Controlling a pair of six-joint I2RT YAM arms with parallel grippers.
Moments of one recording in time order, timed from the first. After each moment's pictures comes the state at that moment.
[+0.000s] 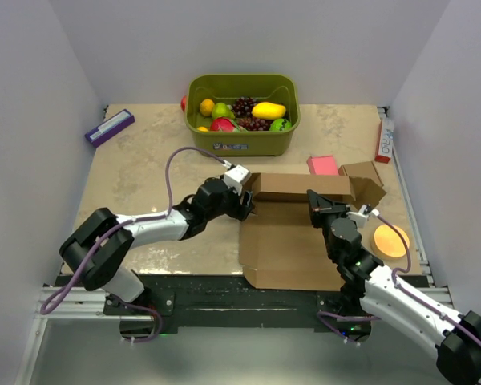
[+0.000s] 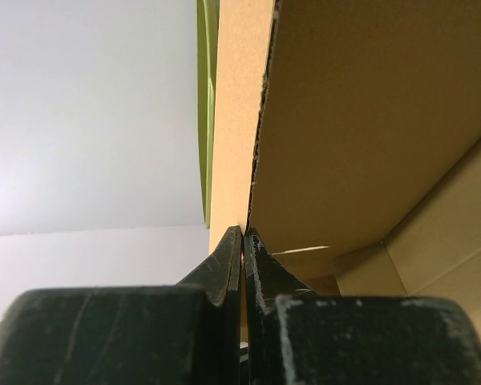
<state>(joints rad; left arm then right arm) -0.77 1.52 0.71 0.37 0.01 -0.19 0.65 0.64 0.19 0.28 0.64 1.57</state>
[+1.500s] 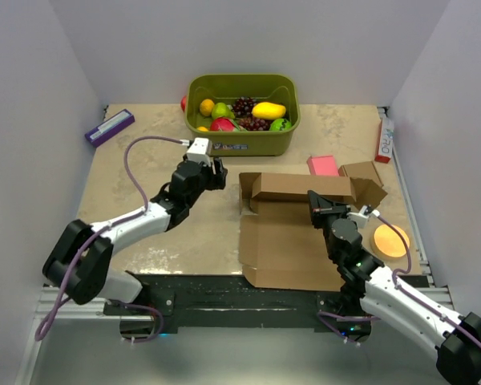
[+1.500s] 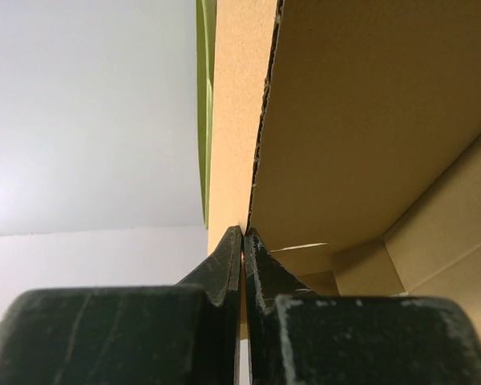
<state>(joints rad) -0.59 1.38 0.72 0.38 -0.22 -0.30 0.65 0.63 0.18 0.28 0.64 1.57</state>
